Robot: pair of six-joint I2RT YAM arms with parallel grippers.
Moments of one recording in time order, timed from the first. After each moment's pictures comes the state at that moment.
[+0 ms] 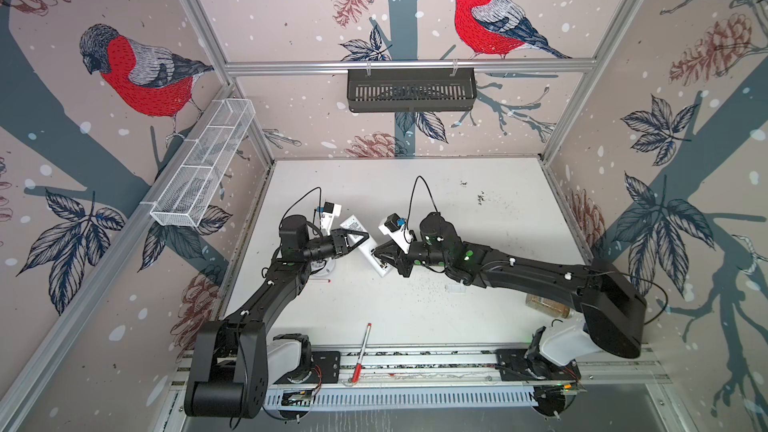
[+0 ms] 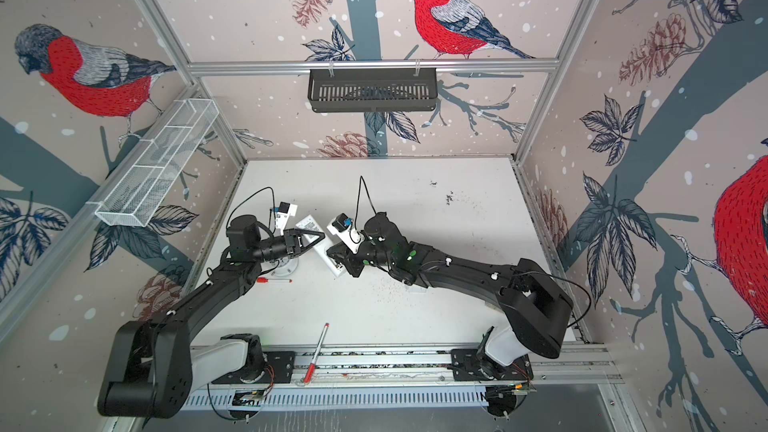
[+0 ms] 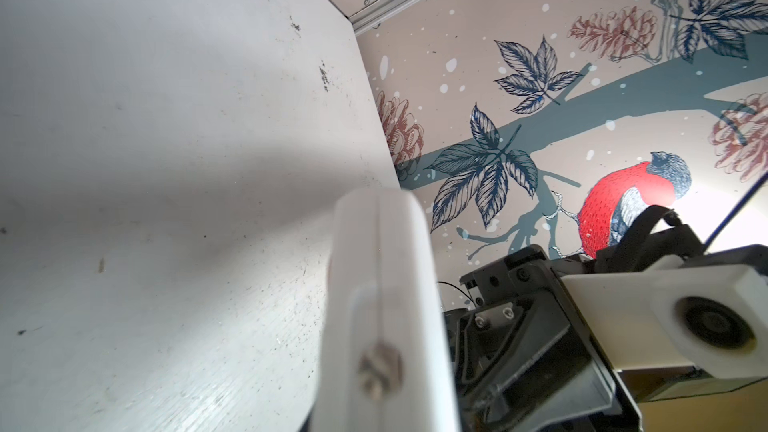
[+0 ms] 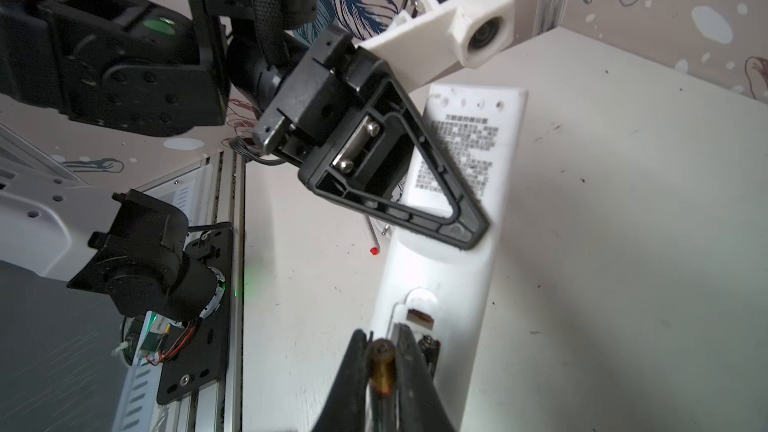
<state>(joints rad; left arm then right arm) -0.04 1.18 0.47 0.38 1.15 -0.82 0.98 1.50 0.92 0.23 -0.37 0.08</state>
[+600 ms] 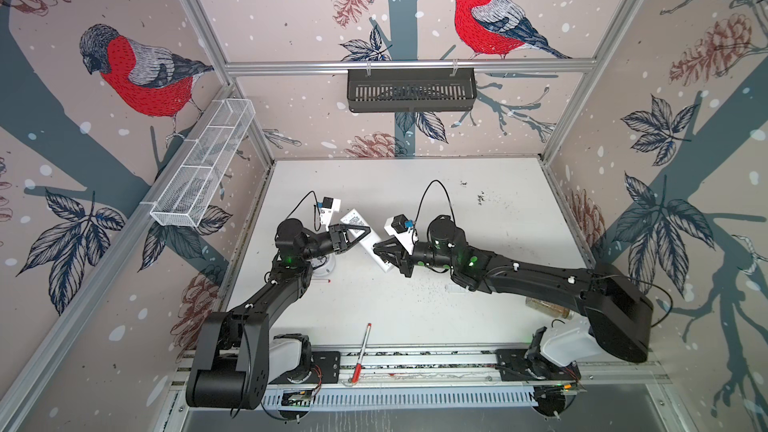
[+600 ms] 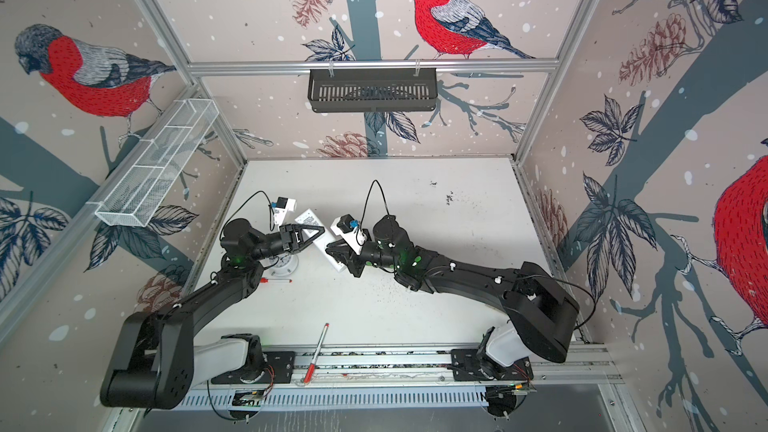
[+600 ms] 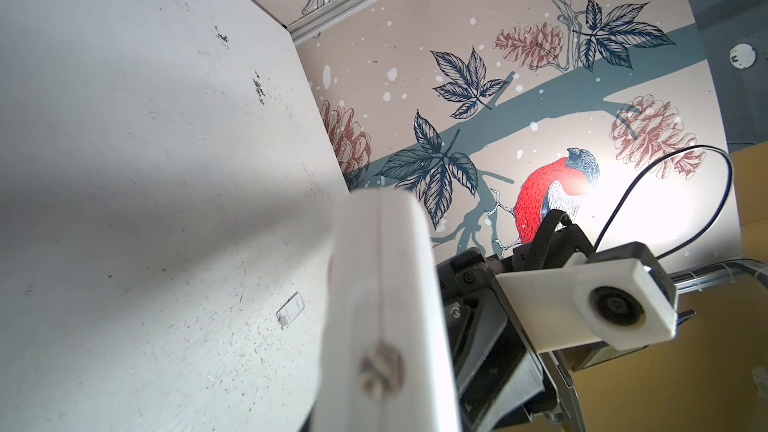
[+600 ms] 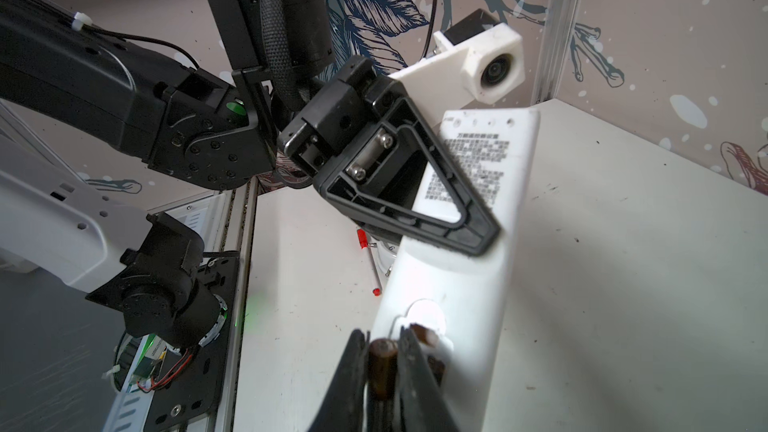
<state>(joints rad) -0.05 1.22 0.42 0.79 1.22 -1.13 0.98 1.48 0.86 0.39 -0.40 0.05</state>
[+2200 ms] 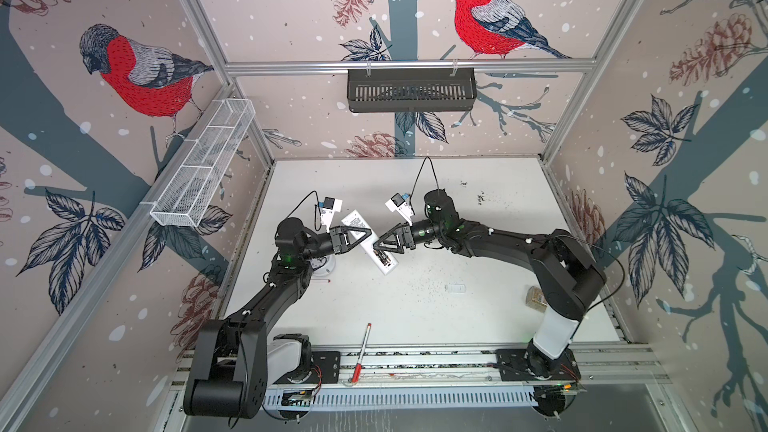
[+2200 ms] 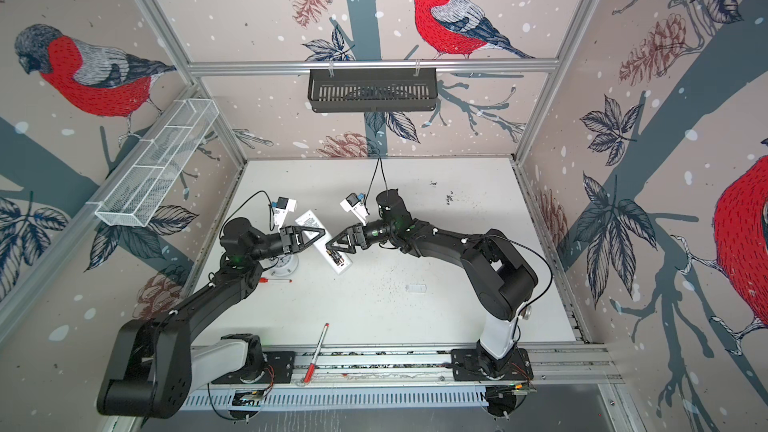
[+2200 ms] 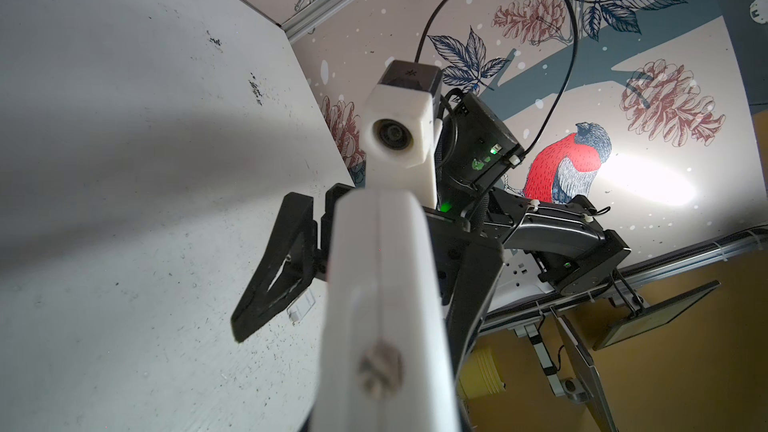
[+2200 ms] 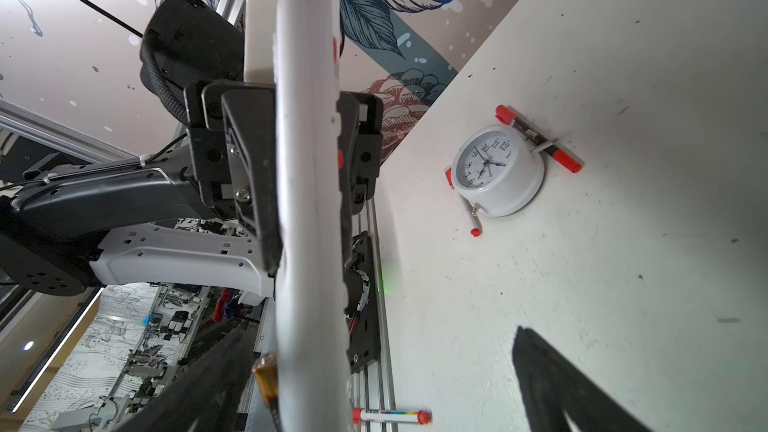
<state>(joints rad) -0.06 1.18 0.44 0.69 1.23 -0.99 0.75 1.80 1.08 0.33 -1.02 0.58</state>
